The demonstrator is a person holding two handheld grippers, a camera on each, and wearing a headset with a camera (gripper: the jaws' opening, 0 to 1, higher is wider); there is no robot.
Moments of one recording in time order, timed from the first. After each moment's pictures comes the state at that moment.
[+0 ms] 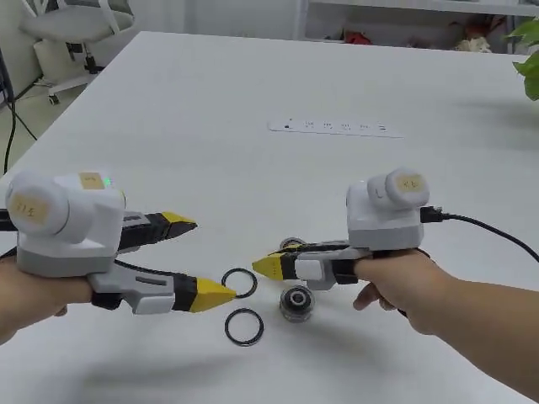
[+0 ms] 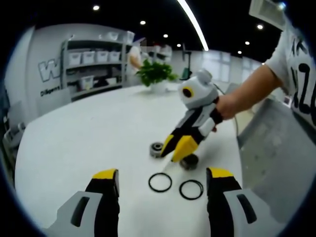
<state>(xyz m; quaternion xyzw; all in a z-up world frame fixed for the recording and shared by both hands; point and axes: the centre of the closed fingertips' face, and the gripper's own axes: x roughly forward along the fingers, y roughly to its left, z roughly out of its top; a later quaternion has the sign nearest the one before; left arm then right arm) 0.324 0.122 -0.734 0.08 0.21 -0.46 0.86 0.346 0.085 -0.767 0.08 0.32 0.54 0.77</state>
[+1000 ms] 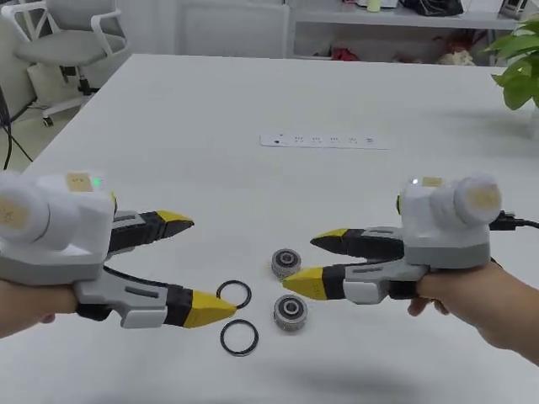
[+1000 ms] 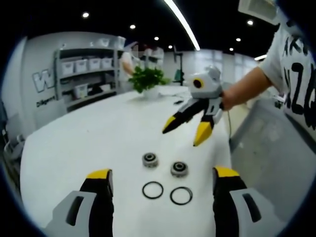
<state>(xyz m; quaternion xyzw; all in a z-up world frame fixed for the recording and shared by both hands) 0.304 0.113 -0.705 0.10 0.18 -0.48 0.85 0.327 0.030 -0.719 -0.03 0.21 0.56 0.80</state>
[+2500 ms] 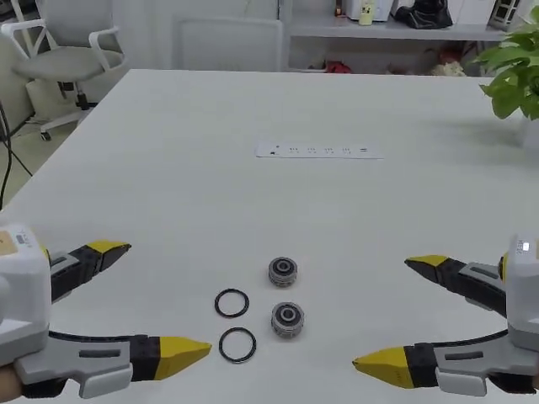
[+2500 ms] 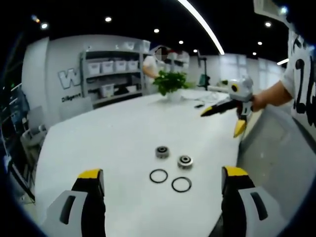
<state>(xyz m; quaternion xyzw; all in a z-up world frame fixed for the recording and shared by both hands) 0.274 0.150 -0.697 0.08 0.17 -0.37 0.91 0.285 -0.048 -0.719 -0.10 0.19 0.48 0.85</state>
